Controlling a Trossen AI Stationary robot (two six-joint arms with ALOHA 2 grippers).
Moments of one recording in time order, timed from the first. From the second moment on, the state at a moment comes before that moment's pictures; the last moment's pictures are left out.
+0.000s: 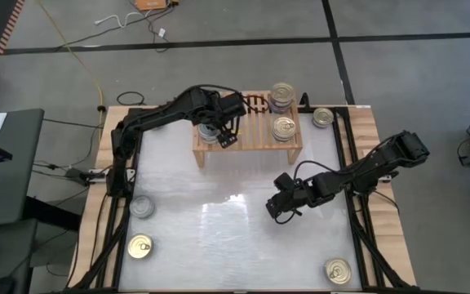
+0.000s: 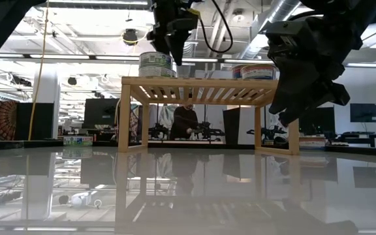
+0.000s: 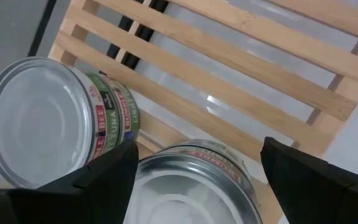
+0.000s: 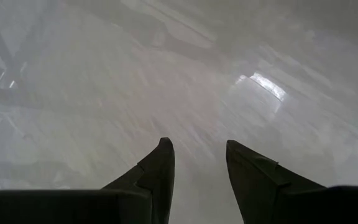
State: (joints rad) left arm 0.28 1.98 2.20 -1.44 -0.34 -0.17; right arm 0.32 1.45 0.80 -0.36 0.33 1.18
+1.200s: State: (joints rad) left arm -0.32 1.52 1.62 -0.90 -0.61 -1.07; right arm 0.42 1.42 0.80 -0.46 0.20 1.08
